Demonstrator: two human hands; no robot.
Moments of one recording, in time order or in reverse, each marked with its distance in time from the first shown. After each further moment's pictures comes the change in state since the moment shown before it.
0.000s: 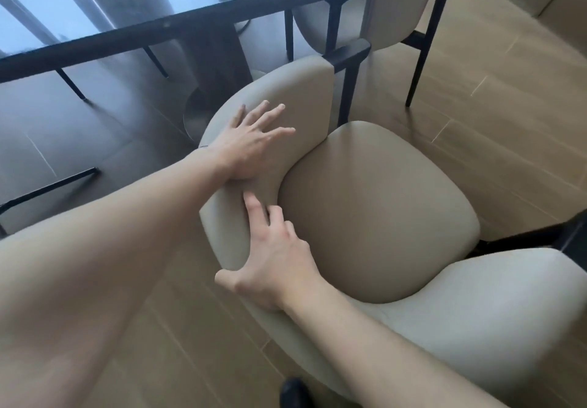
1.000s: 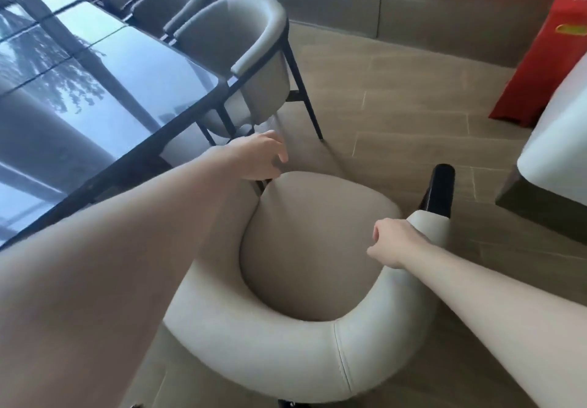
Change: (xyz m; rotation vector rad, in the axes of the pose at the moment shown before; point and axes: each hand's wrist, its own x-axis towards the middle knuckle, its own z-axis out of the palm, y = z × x) left_hand 0.101 0.148 -0.173 0.058 -0.094 0.339; right_hand -0.109 0.192 -0.123 -0.050 0.310 0.794
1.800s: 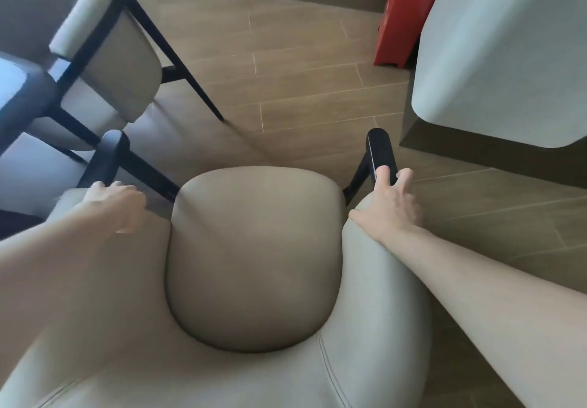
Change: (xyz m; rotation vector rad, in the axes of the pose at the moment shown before) left_hand 0.123 -0.115 0.120 0.617 -0.394 -0.052; right_hand 0.068 0.038 0.015 0.186 0.377 0.497
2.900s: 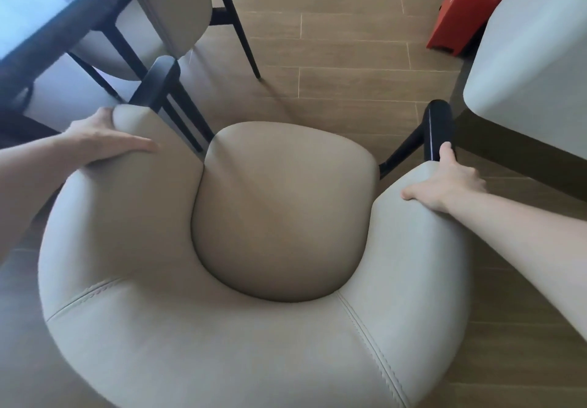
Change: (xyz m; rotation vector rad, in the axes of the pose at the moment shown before) left_hand -0.028 -0.060 0.088 -1.223 0.082 -0.464; right_hand 0.001 0.006 -0.001 -0.039 -0.127 0.164
